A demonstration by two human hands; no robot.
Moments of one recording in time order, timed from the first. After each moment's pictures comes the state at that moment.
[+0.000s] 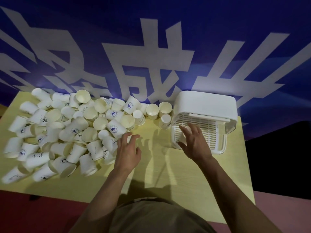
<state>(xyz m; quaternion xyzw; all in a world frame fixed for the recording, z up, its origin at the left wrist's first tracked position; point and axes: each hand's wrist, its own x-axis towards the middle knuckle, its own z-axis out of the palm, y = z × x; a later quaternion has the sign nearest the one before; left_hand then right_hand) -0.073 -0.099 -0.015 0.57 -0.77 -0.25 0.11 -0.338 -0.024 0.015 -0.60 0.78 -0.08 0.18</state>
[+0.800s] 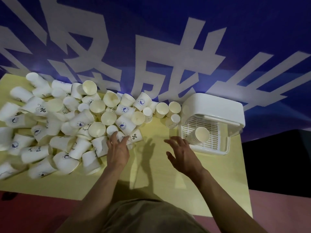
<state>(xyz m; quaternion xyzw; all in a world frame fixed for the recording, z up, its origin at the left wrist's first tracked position) 0.017 -0.137 -0.067 0.63 -0.73 -0.26 0.04 -0.220 -0.030 0.023 -0.65 0.73 -0.06 0.20</state>
